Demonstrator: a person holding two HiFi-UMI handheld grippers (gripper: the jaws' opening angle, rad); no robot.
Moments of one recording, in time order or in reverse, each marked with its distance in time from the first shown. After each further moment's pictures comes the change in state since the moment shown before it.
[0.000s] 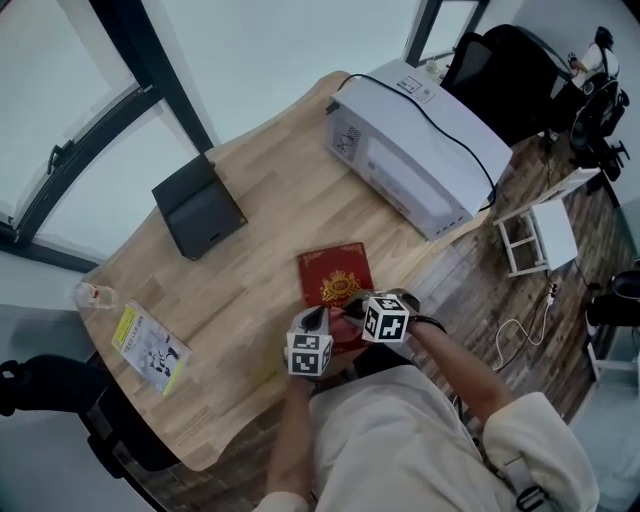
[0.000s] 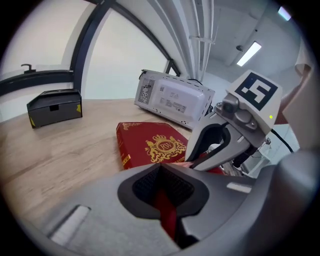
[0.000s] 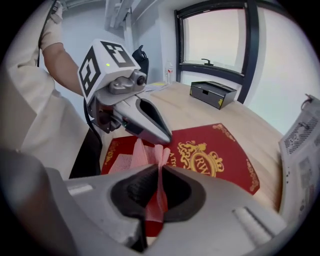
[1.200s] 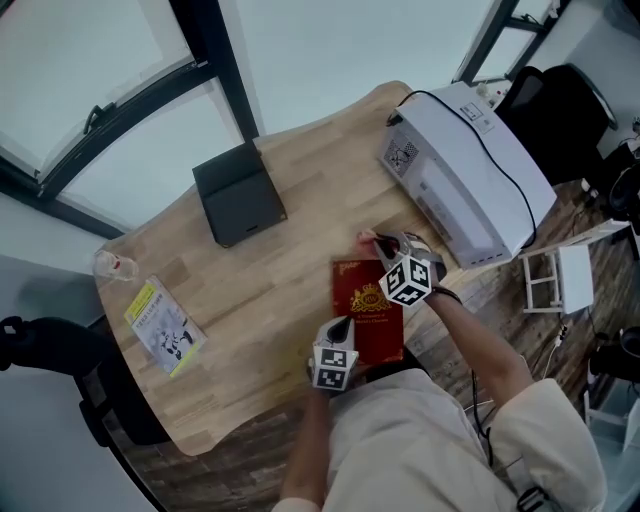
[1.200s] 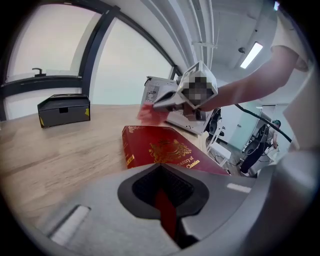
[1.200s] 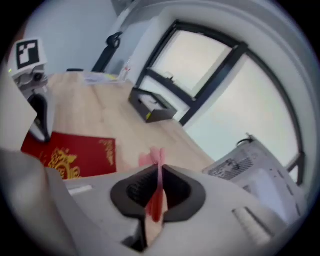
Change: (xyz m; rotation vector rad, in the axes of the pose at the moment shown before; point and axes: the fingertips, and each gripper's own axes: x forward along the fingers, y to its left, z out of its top) left arm -0.001 0.003 0.006 -0.021 -0.087 0.075; right arm -0.052 -0.221 0.034 -0.123 -0.019 -0.666
